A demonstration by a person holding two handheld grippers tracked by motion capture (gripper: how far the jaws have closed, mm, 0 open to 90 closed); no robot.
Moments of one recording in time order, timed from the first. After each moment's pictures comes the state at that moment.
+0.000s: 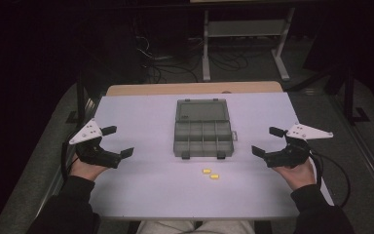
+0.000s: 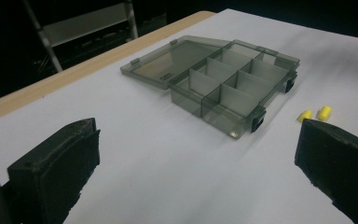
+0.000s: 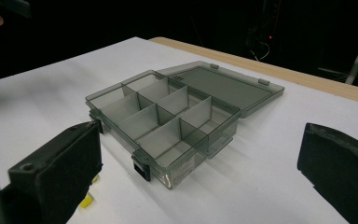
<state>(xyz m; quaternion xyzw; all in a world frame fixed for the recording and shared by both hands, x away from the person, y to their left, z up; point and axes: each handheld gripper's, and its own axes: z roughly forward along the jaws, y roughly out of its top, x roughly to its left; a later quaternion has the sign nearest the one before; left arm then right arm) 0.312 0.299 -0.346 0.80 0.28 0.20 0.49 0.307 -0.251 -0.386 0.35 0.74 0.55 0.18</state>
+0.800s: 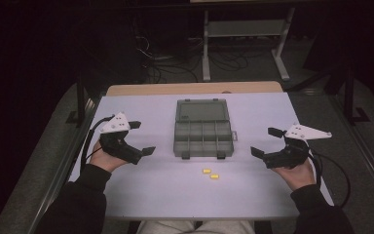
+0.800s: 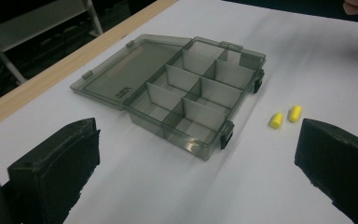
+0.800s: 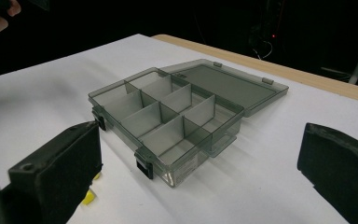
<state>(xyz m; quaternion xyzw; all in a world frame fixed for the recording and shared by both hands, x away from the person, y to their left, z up) 0.331 0.241 -0.334 0.85 0.22 0.16 0.46 0.307 -0.248 -0.386 0.34 0.75 0.54 0.18</state>
